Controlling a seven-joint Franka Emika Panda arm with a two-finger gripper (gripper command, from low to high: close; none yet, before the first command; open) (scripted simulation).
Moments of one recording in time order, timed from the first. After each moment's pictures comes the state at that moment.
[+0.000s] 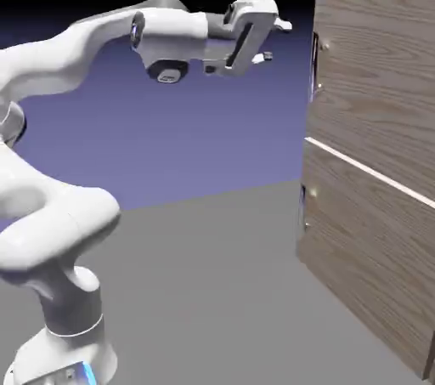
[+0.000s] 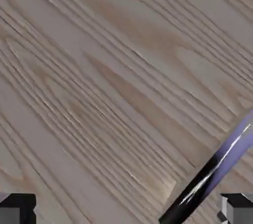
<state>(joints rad) -1.00 -1.18 0.89 -2.37 1.81 2.75 2.32</state>
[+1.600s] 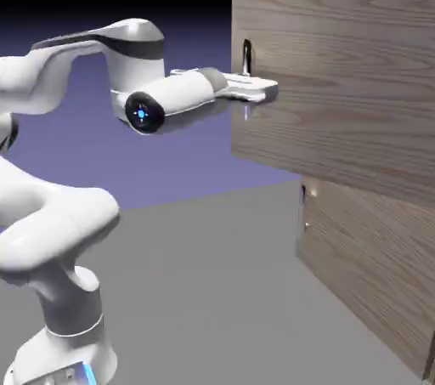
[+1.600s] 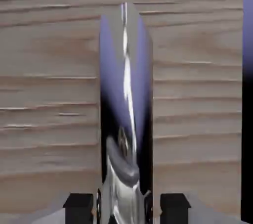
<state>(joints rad) -0.79 -1.21 0.44 -2.79 2.05 1.98 2.30</state>
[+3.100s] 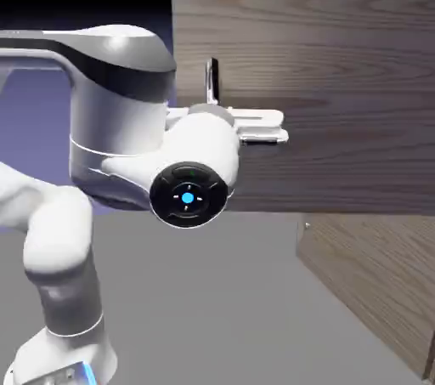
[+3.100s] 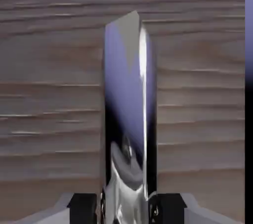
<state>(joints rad) -0.08 -0.80 -0.93 -2.33 0.89 1.27 2.18</state>
